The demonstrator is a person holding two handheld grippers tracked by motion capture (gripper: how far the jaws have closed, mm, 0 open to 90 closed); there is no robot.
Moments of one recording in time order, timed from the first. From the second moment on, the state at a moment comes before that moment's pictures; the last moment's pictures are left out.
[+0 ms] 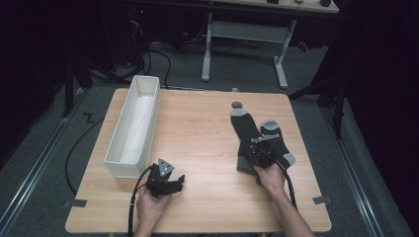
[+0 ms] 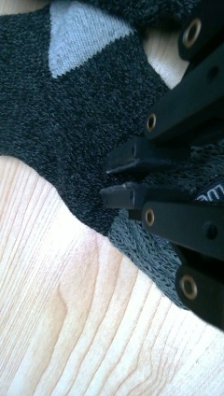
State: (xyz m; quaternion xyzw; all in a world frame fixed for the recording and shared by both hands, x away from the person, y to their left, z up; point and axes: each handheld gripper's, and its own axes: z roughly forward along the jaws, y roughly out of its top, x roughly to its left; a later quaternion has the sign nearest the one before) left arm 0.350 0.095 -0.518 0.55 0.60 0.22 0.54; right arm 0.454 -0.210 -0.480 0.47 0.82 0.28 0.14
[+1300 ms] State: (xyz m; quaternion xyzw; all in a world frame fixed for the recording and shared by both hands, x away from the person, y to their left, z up) left arm 0.350 0.094 -0.518 0.55 0.60 0.22 0.54; right arm 0.380 -0.180 -0.450 0.39 0.83 0.37 0.16
